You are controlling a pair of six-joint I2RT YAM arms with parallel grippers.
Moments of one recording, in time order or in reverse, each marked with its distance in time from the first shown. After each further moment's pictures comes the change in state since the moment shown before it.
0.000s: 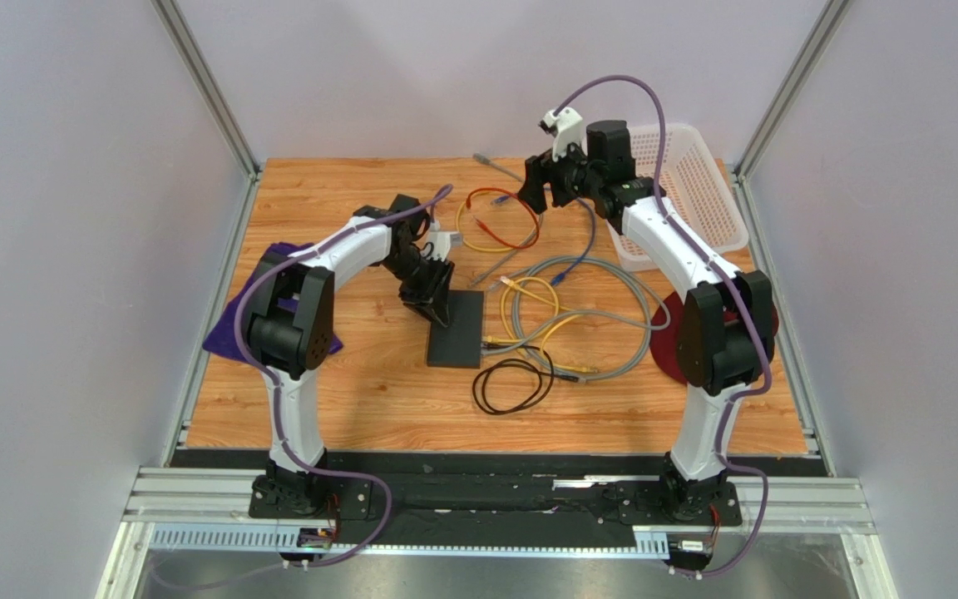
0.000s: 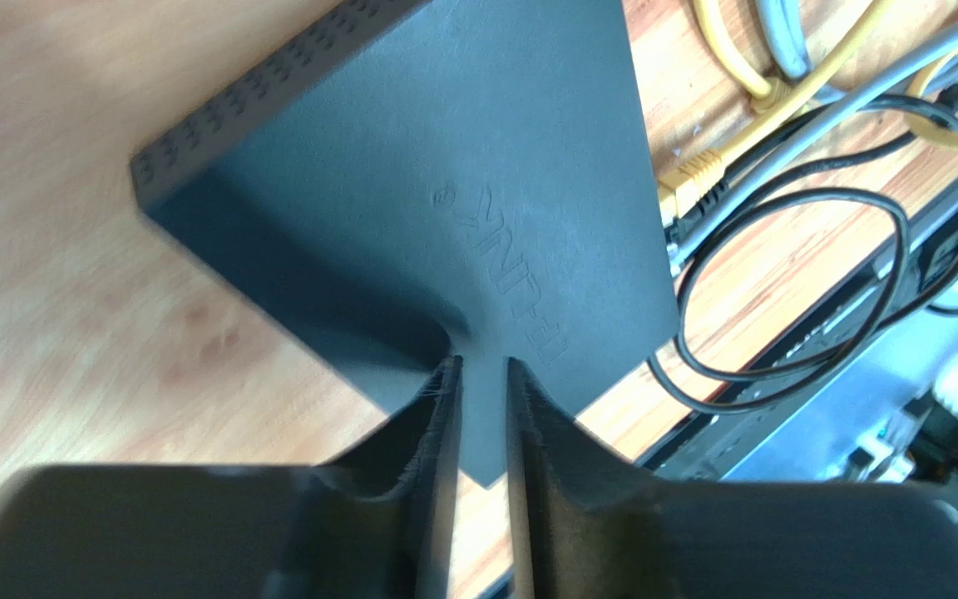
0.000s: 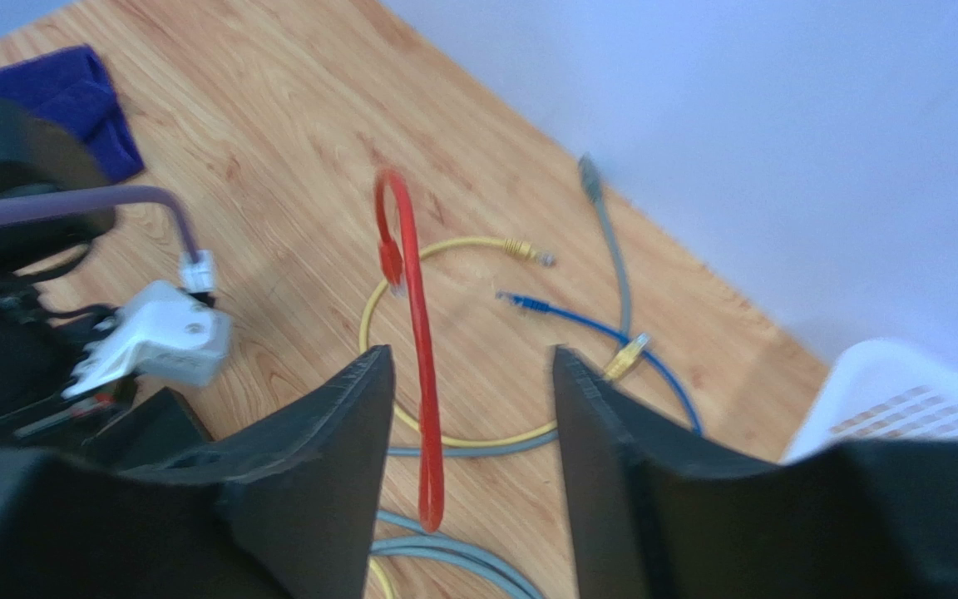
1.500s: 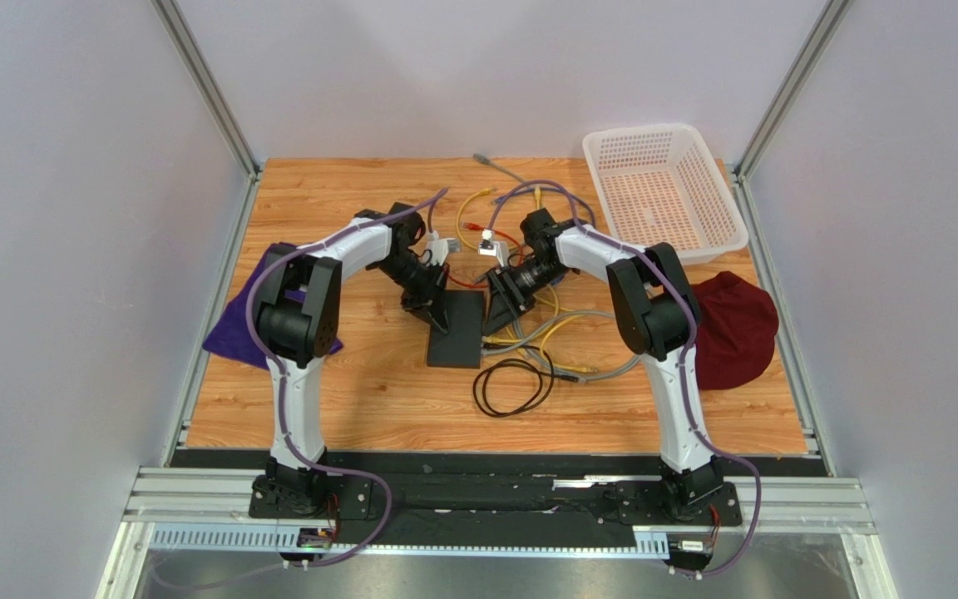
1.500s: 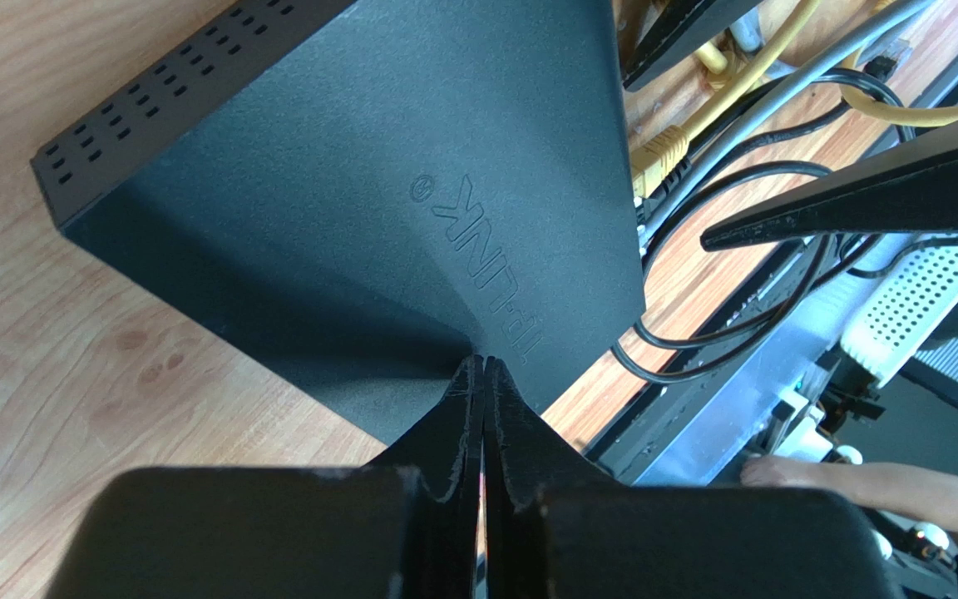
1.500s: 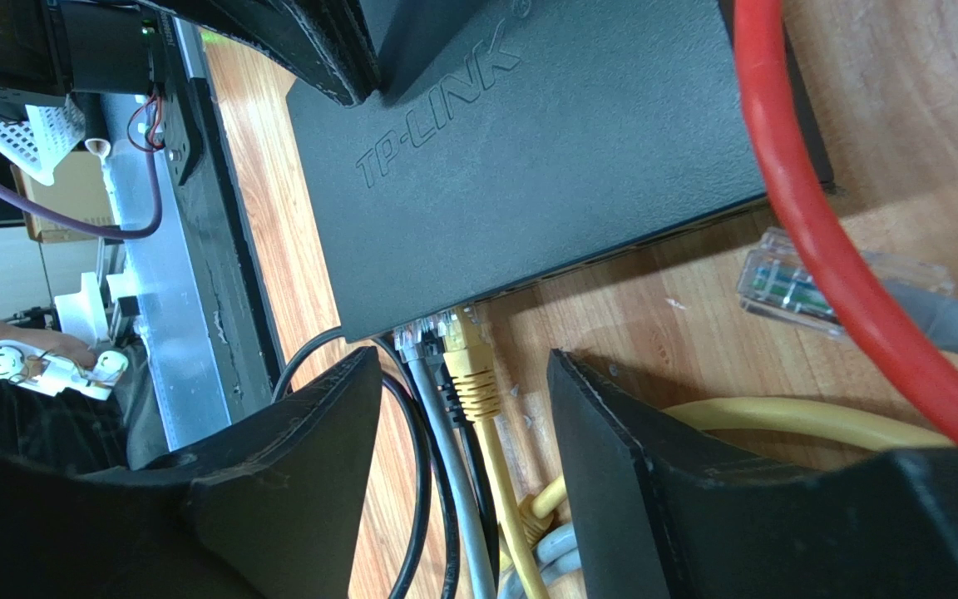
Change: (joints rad) left arm 0.034 0.073 0.007 -0.027 0.145 0.002; right arm 0.140 0.381 -0.018 -0.602 -0.597 -0.169
